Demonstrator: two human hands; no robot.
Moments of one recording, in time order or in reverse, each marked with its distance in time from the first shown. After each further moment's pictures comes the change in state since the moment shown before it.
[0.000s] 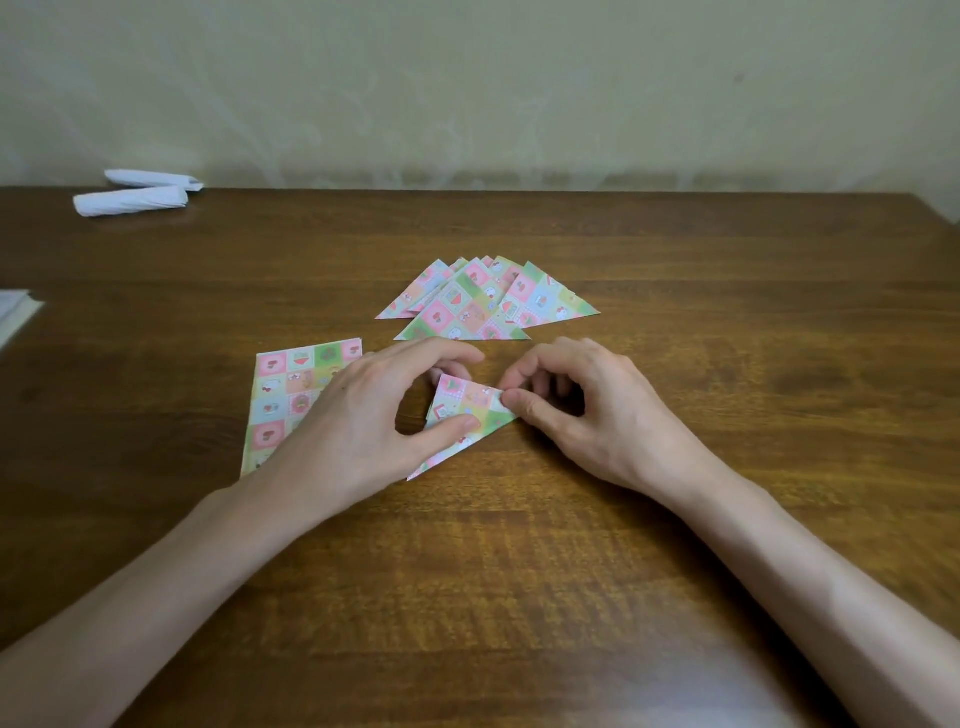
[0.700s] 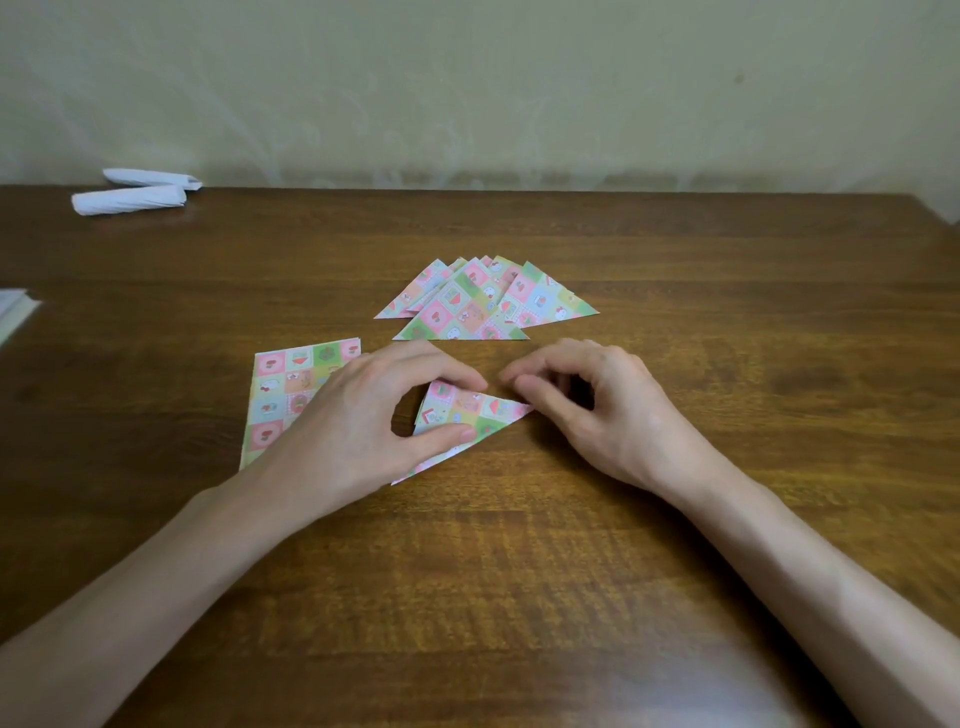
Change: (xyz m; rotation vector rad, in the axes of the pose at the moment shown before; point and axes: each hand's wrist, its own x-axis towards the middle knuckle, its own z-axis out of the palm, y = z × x) left_hand 0.001 -0.006 -0.003 -0.011 -0.038 0.053; right_hand -0.001 0.003 -0.002 0.080 0.026 0.028
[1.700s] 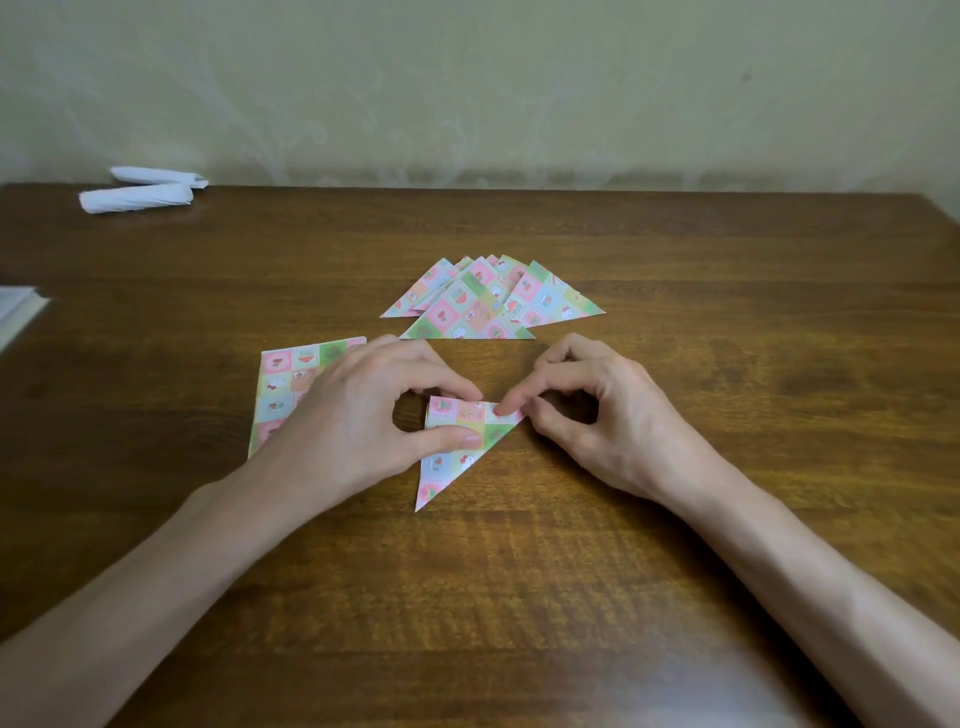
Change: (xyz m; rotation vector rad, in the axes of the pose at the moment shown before) left_hand 0.000 -0.001 -0.003 0.019 0.032 -0.025; right_hand -0.005 -0.006 0.000 -0.021 -0.046 -0.042
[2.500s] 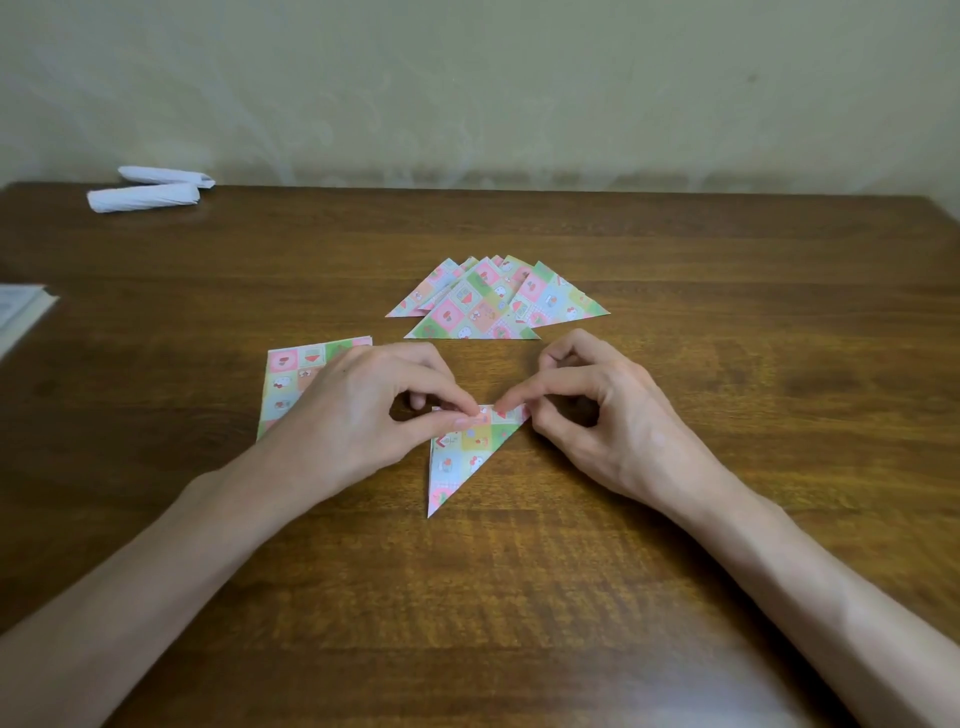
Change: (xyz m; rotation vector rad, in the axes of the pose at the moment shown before) left_hand 0.002 -0.002 -0.004 -0.088 -0.025 -0.004; right_hand -0.001 -0.002 0.005 -0.069 0.048 -0.063
